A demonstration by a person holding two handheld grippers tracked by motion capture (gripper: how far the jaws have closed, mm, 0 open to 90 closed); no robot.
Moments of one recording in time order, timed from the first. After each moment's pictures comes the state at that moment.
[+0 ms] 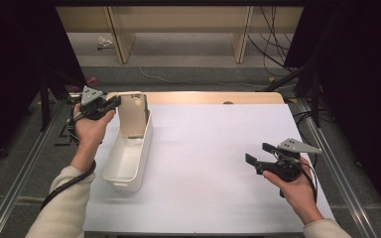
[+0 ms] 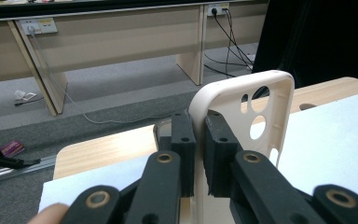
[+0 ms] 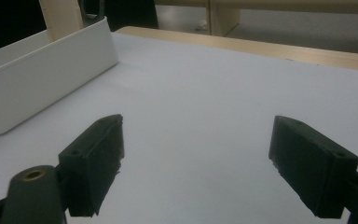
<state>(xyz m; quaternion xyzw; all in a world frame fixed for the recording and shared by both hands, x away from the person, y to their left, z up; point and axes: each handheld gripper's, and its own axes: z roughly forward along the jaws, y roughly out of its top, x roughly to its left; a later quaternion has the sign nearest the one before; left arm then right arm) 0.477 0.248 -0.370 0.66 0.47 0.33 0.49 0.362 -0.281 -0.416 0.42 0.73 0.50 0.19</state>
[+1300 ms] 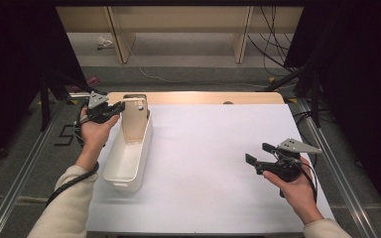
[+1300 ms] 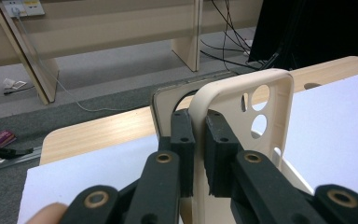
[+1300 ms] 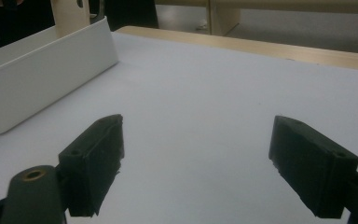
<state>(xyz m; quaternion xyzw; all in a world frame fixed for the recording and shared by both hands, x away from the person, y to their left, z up) 0.491 0.249 -0.399 0.68 0.47 0.31 0.47 0.362 -0.281 -0.417 0.42 0.73 0.50 0.19</state>
